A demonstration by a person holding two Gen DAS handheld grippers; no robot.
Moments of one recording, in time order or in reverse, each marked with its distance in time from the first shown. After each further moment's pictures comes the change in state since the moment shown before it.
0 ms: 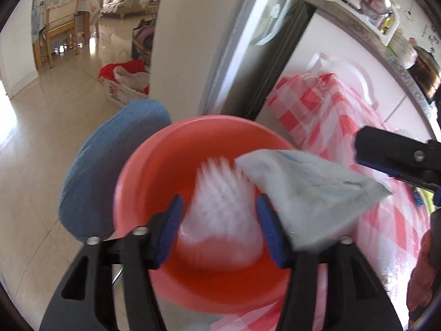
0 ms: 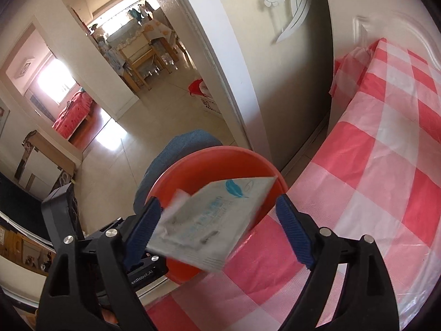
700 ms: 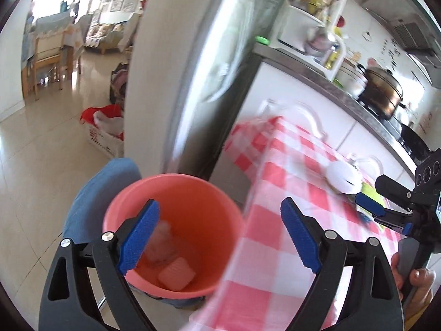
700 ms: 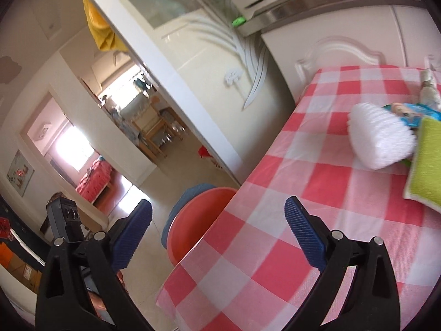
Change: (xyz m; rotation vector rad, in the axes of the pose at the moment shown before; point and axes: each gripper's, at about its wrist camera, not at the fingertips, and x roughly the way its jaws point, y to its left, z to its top) left arm -0.095 -0.066 0.014 0.069 -0.204 -0.147; right arm -0.151 -0.073 -0.054 0.174 -0.349 0.123
